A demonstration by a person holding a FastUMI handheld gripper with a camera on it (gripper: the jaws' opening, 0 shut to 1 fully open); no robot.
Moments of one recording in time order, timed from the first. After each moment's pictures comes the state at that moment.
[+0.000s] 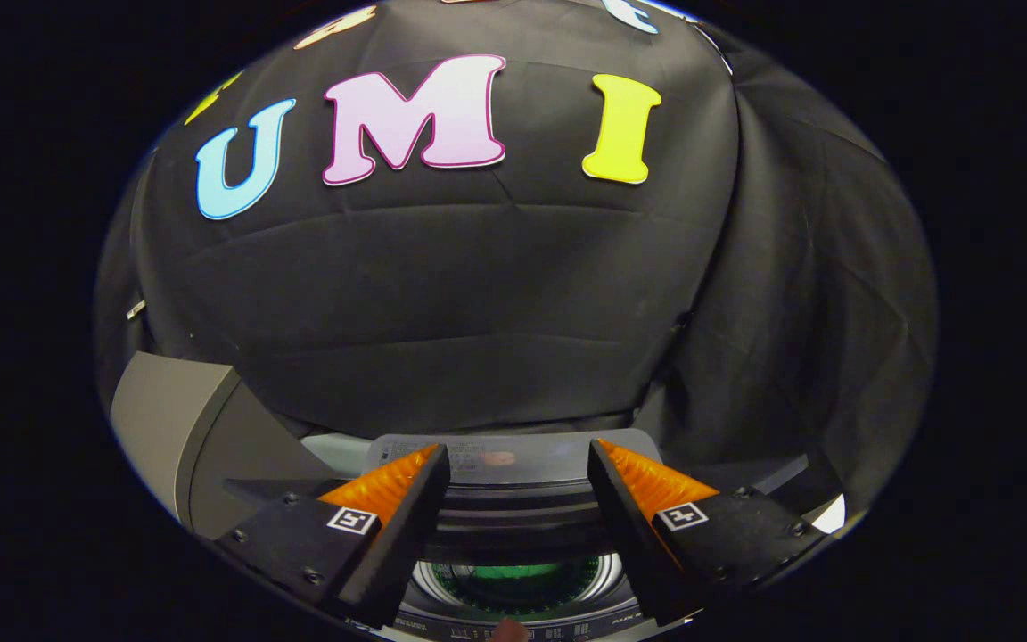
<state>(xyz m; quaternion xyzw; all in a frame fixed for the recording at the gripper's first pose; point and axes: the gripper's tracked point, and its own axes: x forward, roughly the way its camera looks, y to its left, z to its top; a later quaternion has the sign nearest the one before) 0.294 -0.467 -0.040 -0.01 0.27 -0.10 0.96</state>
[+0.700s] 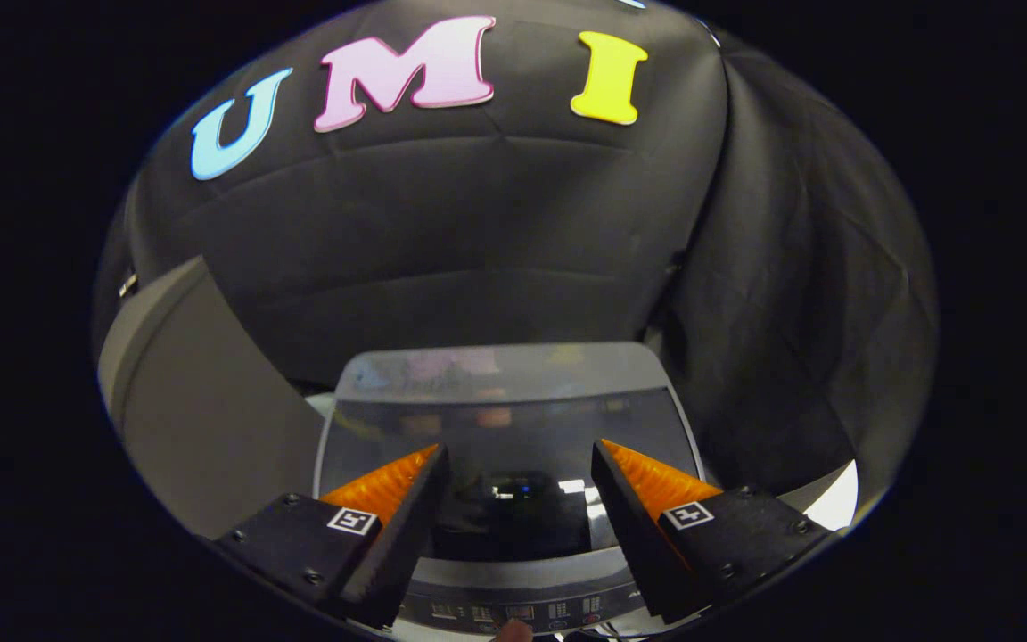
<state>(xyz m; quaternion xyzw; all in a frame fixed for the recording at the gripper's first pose) 0.235 -0.477 -0.138 0.00 0.35 -0.11 0.93</state>
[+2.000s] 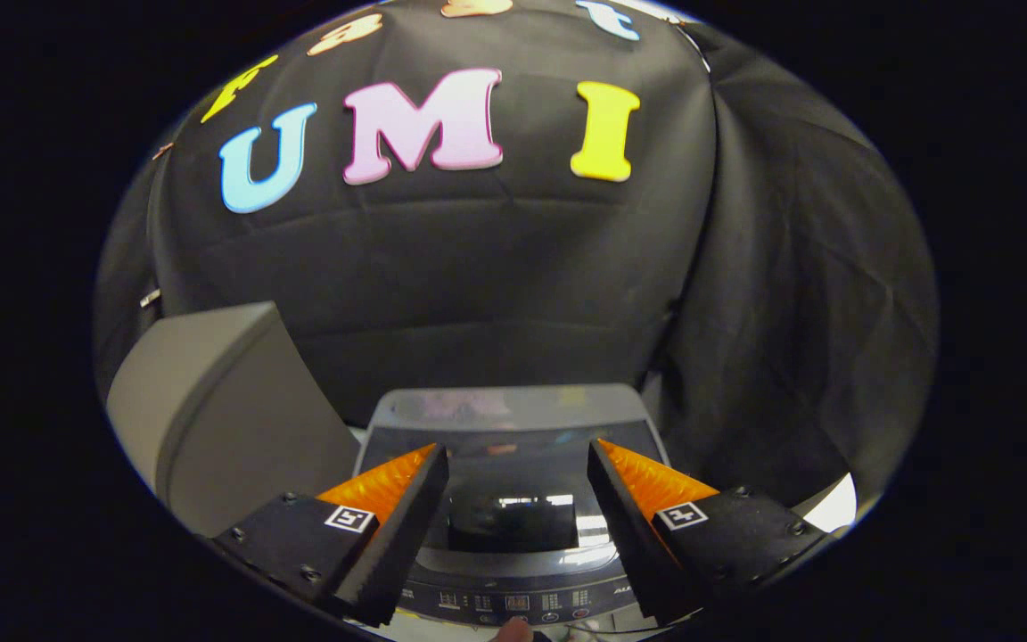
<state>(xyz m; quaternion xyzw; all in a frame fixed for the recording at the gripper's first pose) 0.214 -0.458 -0.022 0.00 0.22 -0.10 0.97</state>
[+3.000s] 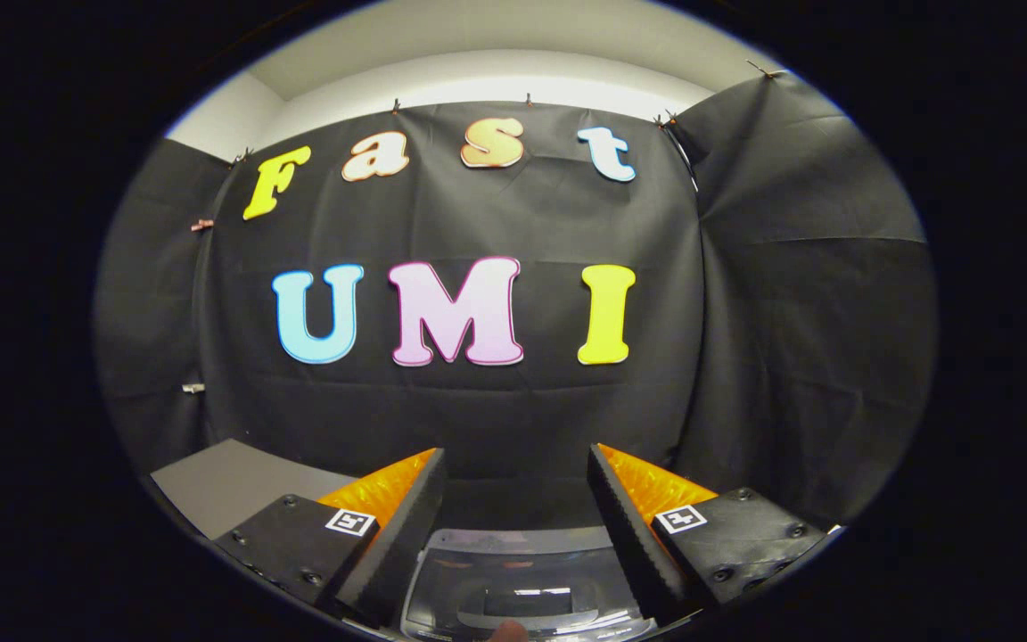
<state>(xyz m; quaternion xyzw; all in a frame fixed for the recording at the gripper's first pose) 0.154 -0.419 0.191 0.00 -0.02 -0.05 1.00</state>
